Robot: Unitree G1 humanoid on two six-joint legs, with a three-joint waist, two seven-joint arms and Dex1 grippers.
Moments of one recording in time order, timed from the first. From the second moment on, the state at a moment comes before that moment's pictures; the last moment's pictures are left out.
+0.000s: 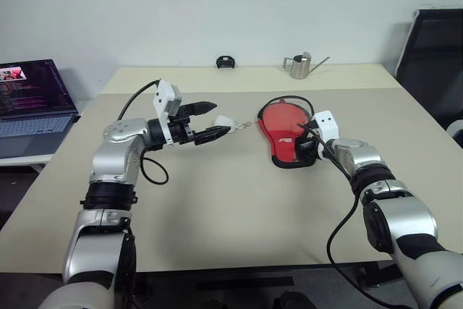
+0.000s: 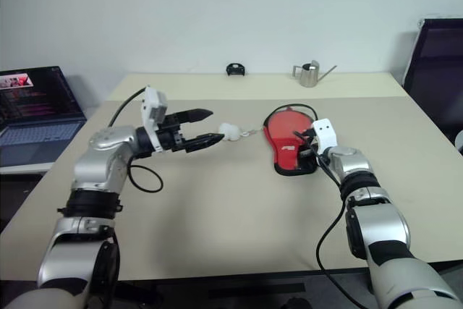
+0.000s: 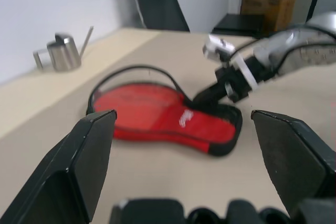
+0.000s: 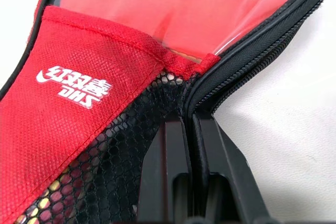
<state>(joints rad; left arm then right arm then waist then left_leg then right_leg) -0.79 0.59 0.08 0.40 -0.35 0.26 -1.21 -1.09 -0.34 -0.02 1.09 0.03 0.40 0.52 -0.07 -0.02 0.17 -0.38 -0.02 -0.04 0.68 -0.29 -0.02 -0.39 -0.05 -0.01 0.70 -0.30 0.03</state>
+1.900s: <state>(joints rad) -0.69 0.62 0.04 0.25 -0.39 0.36 -1.25 -1.04 -0.33 -0.03 1.03 0.06 0.45 0.47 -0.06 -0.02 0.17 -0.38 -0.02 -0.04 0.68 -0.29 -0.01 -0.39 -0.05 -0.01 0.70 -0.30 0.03</state>
